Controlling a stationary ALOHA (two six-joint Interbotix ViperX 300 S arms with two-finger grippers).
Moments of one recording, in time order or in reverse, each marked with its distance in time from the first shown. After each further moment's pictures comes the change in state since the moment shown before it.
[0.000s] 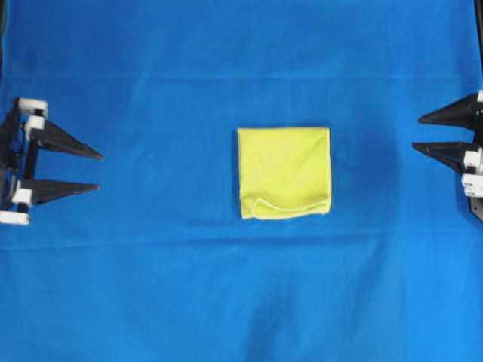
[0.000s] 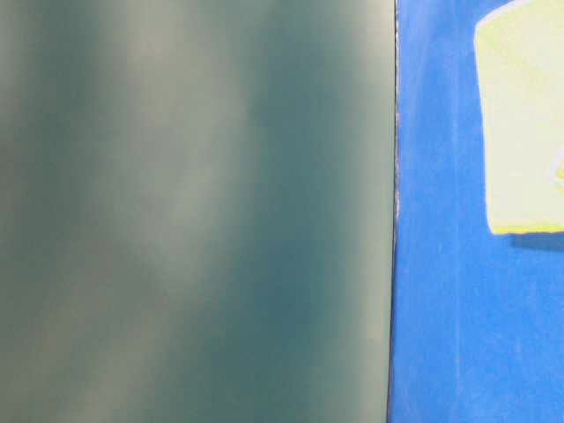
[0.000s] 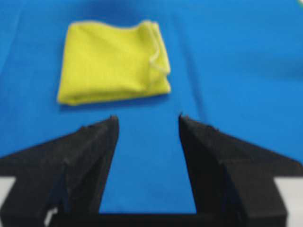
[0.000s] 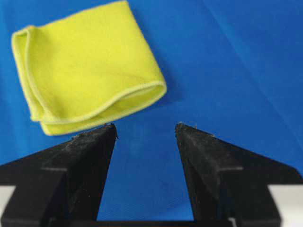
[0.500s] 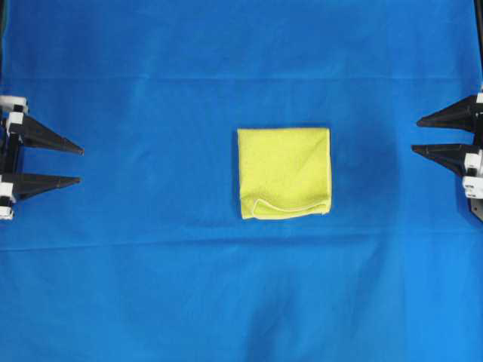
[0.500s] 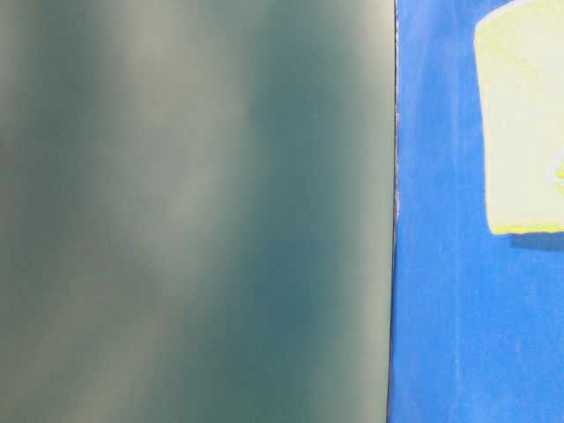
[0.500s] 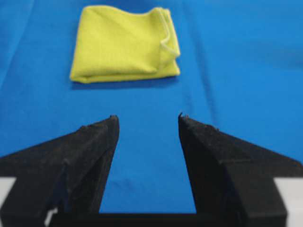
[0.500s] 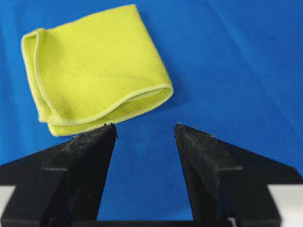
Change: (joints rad) left arm 0.035 -0.160 0.058 0.000 0.097 -0.014; right arm 0.000 0.000 0.002 -0.003 -0.011 0.002
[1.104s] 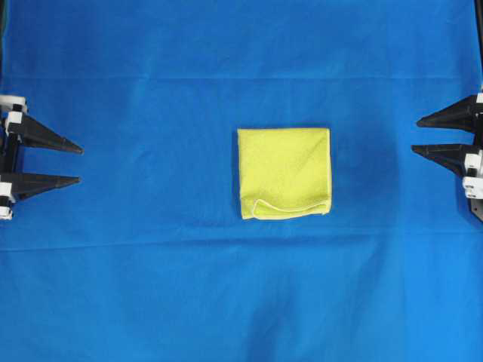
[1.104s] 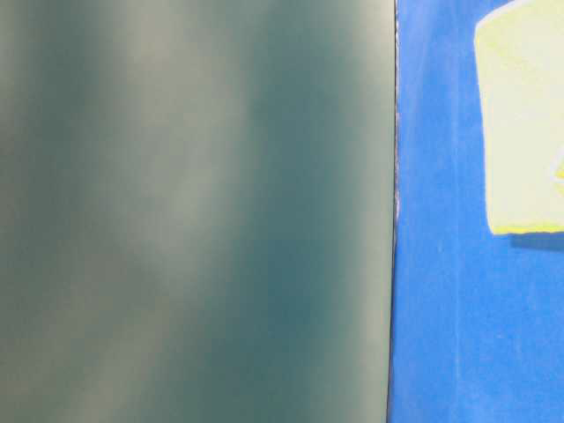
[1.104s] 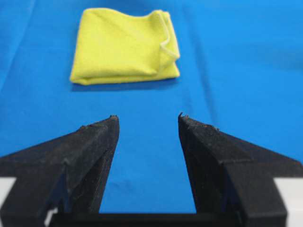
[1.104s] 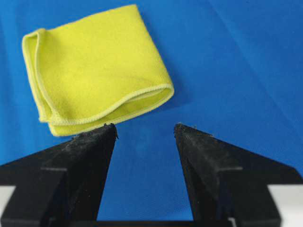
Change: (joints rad) left arm 0.000 -0.011 0.000 0.000 0.005 -0.003; right arm 0.000 0.000 0.000 -0.002 -0.003 0.000
